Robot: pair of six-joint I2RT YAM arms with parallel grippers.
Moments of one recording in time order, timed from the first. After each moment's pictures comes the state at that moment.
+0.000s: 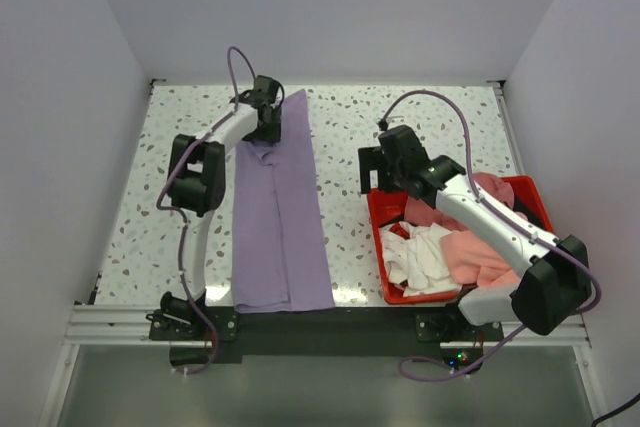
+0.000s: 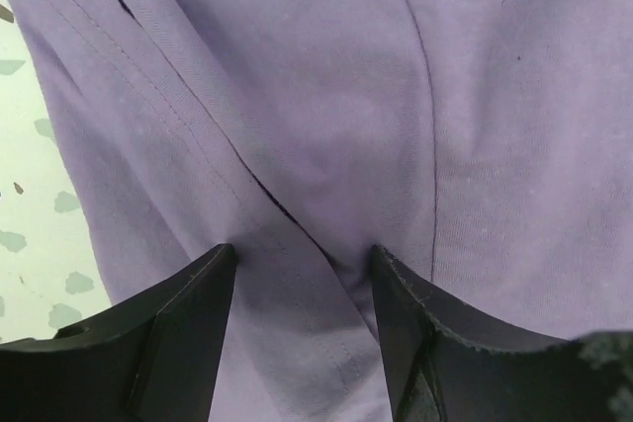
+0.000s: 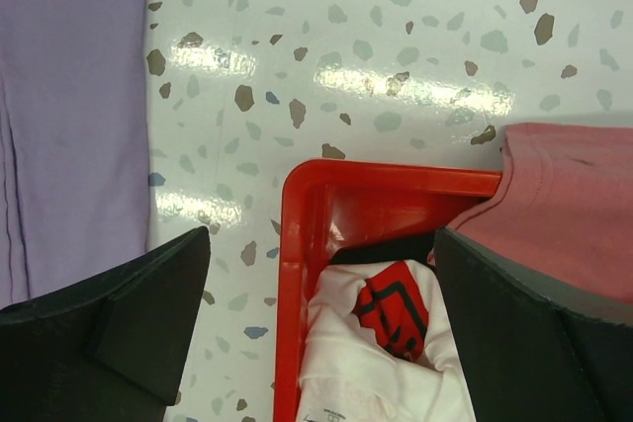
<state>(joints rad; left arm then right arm) -0.28 2.32 1.90 -0.64 -0.24 -0.25 0.59 1.35 1.12 -0.62 0.25 0.38</state>
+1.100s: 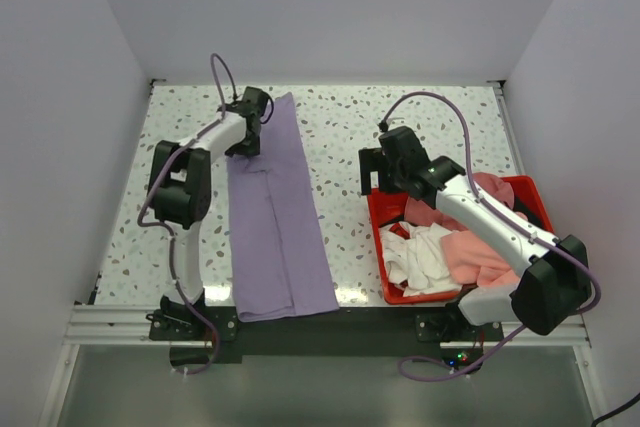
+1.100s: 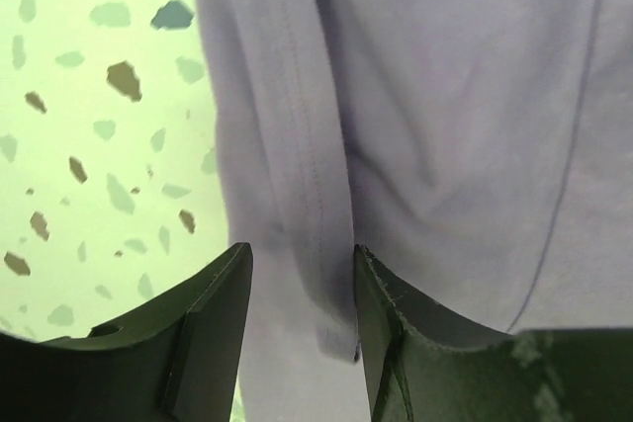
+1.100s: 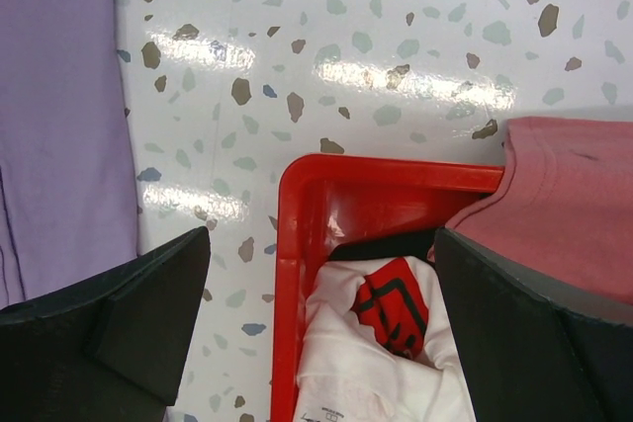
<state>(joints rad) -0.27 2.14 1.66 -0.68 -0.45 -0.31 0.58 1.35 1.11 -0.62 0.24 0.38</state>
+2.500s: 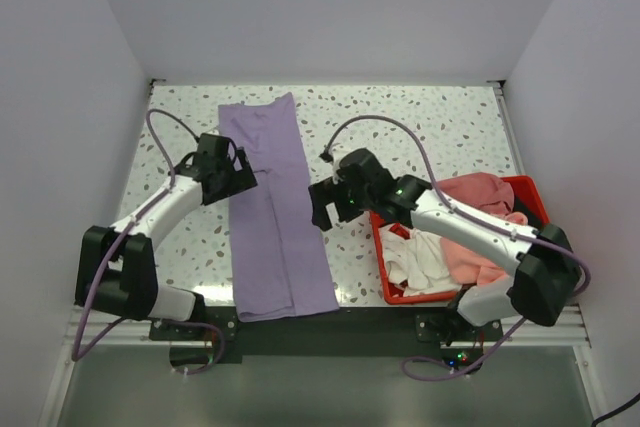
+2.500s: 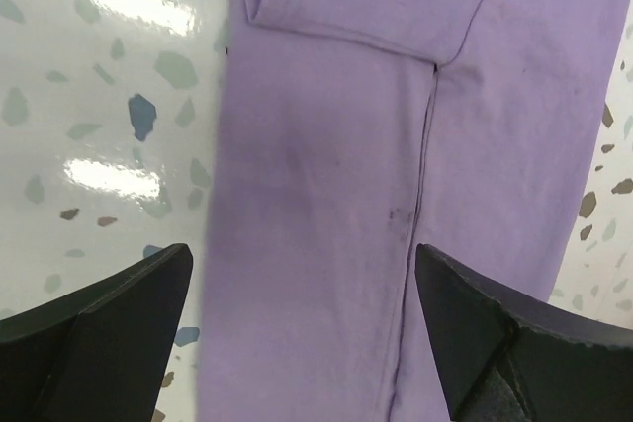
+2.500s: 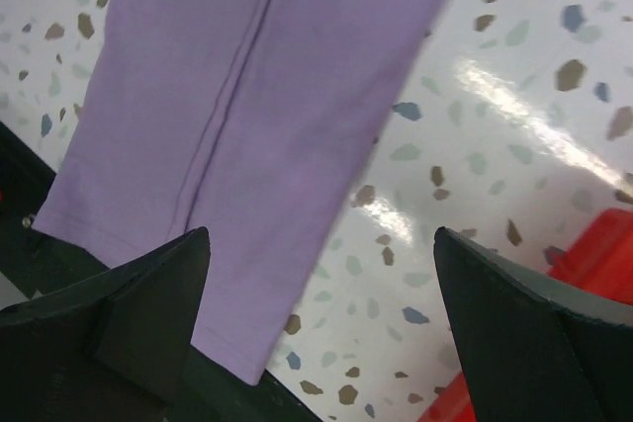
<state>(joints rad) -0.21 1.42 0.91 -0.46 -0.13 -0.56 0.81 1.38 1.08 -0.48 -0.05 0.34</state>
